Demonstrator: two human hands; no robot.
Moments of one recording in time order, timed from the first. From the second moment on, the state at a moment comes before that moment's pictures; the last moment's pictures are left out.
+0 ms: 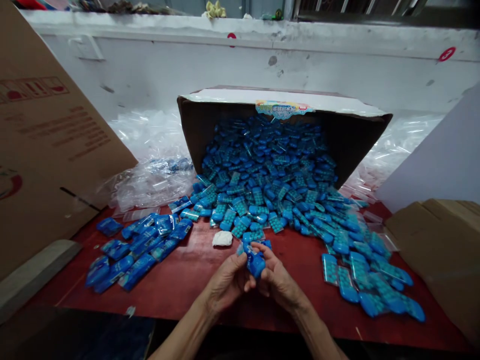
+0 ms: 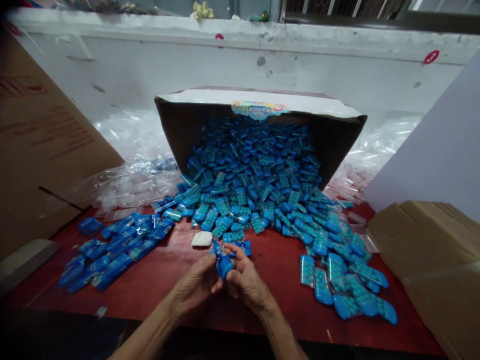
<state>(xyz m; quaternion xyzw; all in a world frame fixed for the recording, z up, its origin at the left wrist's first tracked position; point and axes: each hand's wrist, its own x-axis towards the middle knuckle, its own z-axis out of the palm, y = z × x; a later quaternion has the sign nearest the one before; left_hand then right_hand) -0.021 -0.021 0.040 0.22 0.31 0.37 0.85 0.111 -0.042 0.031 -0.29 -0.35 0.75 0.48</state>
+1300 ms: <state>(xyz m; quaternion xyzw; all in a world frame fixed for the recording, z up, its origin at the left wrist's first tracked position) -0.093 0.002 0.046 0.12 0.47 0.55 0.68 0.130 -0.001 -0.002 -0.66 -0.71 0.08 0.22</state>
